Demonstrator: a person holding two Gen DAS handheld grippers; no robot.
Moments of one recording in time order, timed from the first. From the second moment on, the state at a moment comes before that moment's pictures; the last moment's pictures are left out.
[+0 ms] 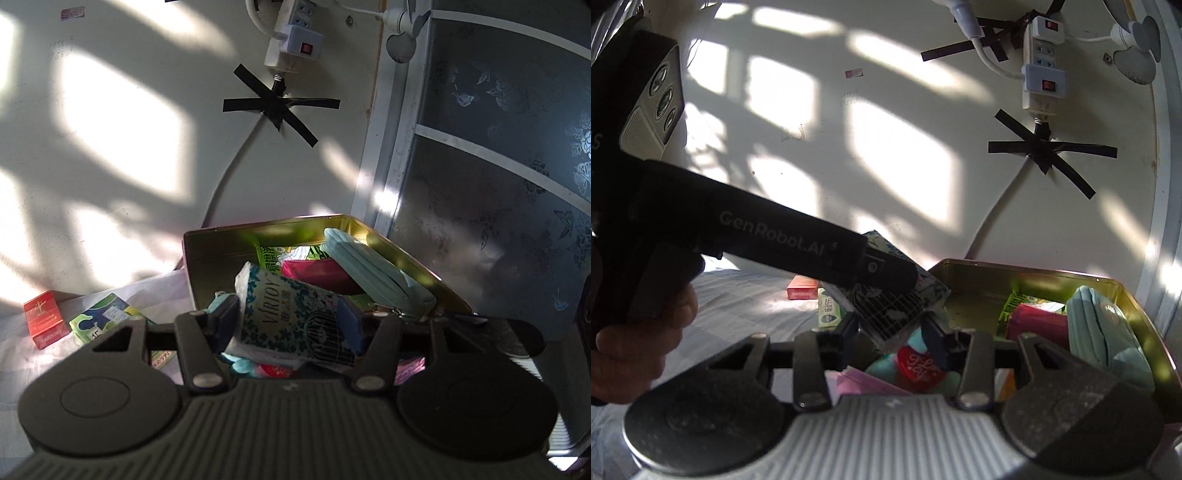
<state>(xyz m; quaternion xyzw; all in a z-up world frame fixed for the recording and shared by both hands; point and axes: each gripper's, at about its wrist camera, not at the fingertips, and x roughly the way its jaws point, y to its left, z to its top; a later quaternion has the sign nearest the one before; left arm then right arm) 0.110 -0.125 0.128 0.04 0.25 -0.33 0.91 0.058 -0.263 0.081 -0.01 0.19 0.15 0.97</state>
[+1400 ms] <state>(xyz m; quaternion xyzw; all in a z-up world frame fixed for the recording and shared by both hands) 0.098 -0.163 0.102 0.12 0.22 -0.13 0.96 0.091 -0.336 0.040 0.07 0.17 0.02 0.98</state>
